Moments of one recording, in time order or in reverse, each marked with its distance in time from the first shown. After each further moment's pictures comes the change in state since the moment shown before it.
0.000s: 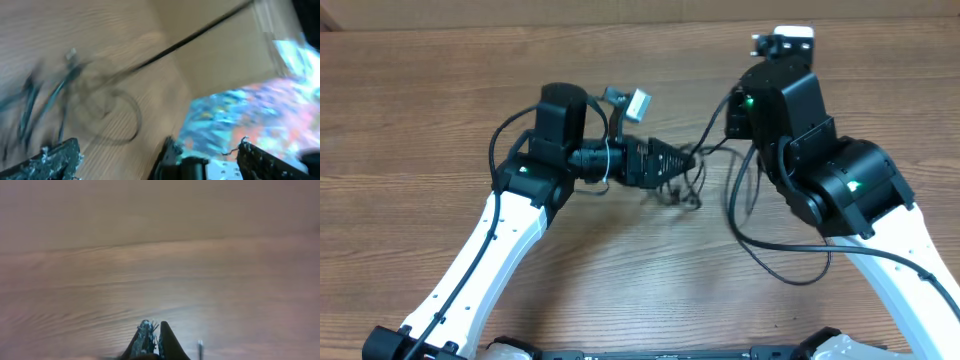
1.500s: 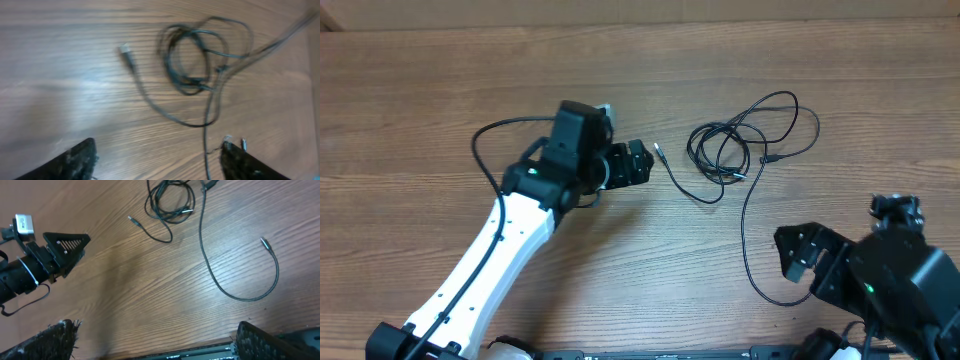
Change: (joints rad) left arm -0.070 0.010 0.000 -0.218 -0.691 -0.047; right arm 0.214 -0.467 -0.035 -0.729 -0.249 0.716
